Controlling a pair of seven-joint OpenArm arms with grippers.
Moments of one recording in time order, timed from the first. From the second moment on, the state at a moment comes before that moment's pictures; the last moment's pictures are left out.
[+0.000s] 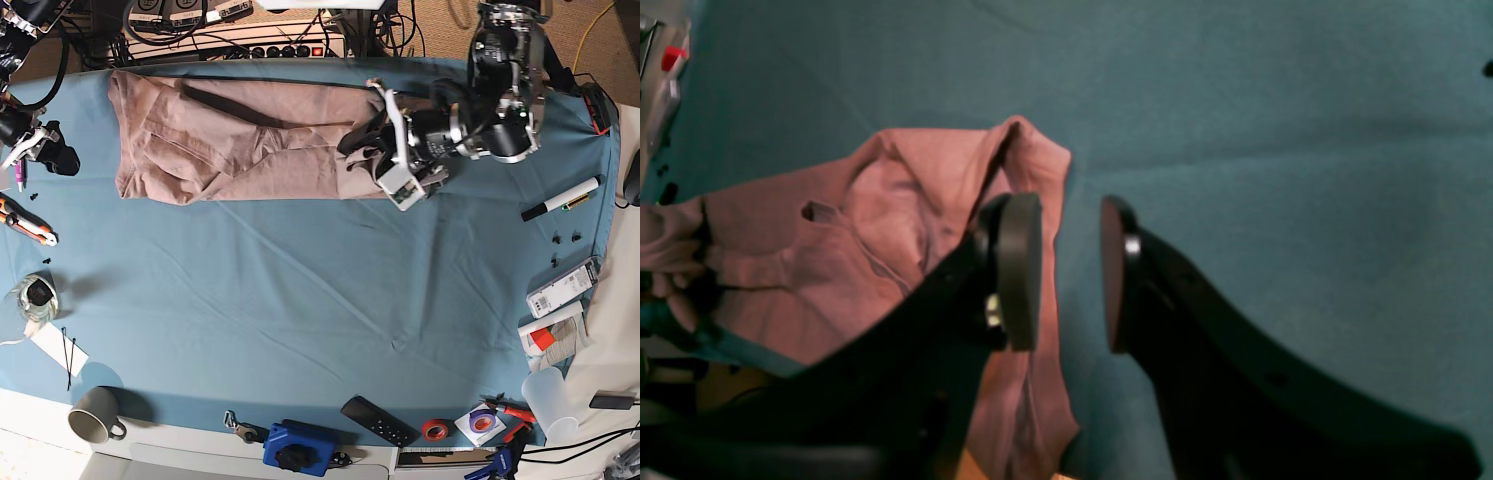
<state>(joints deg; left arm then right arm) 11.4 -6.0 5.2 112.4 -47.2 -37.6 69.2 -13.2 32.2 51.7 80.9 72.3 40.0 -80.1</state>
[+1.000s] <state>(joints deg) 11.5 -2.1 4.7 112.0 -47.3 -33.2 71.1 -13.2 32.2 51.7 80.9 72.3 40.0 -80.1</state>
